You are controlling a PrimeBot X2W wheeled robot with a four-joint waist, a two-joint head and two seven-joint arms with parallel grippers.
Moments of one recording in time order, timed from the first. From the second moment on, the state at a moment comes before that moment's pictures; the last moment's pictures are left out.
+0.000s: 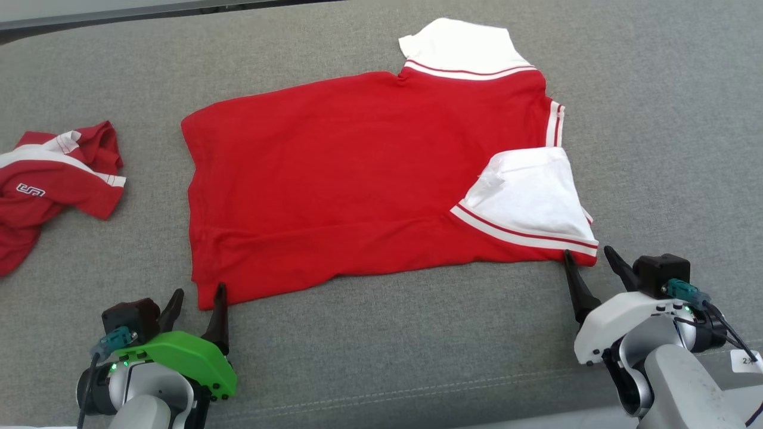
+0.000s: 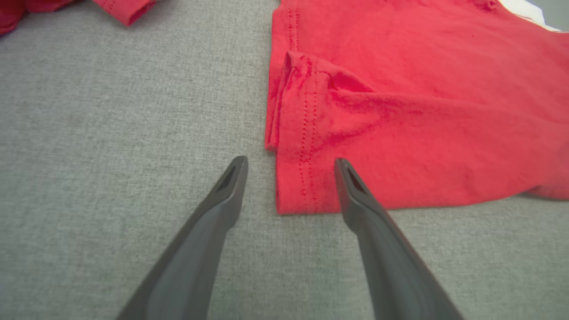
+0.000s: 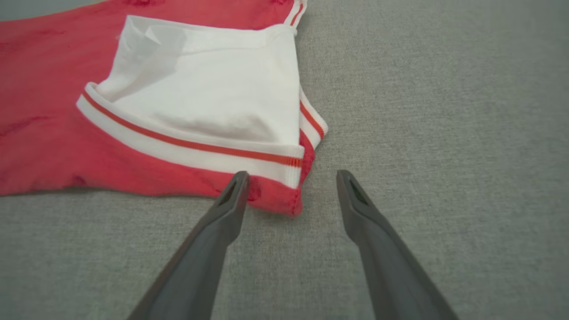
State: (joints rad) left arm -0.19 0.25 -0.28 0.39 -0.58 0.05 -0.04; right arm -0.24 -0.14 0.08 0.45 0.24 0.13 -0.08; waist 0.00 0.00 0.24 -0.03
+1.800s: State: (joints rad) left arm -0.02 0.32 -0.28 0.13 -0.75 0.04 0.18; right arm -0.05 -0.12 0.01 0.20 0.41 0.13 0.11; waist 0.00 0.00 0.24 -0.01
